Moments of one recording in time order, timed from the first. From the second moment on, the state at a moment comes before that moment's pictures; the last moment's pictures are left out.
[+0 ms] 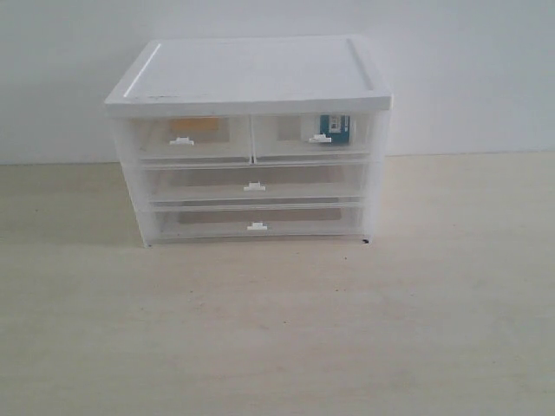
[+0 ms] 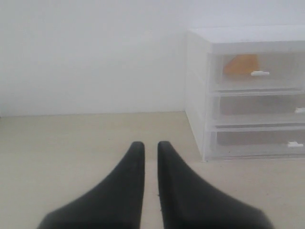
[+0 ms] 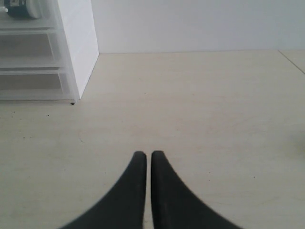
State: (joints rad) left arm -0.01 0.00 0.00 0.08 0.13 -0.08; right arm 0.03 0.01 0.00 0.02 0.33 0.00
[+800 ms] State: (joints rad) left arm -0.01 0.00 0.00 -0.02 0.23 -0.01; right arm 0.03 0.01 0.00 0.02 0.33 0.00
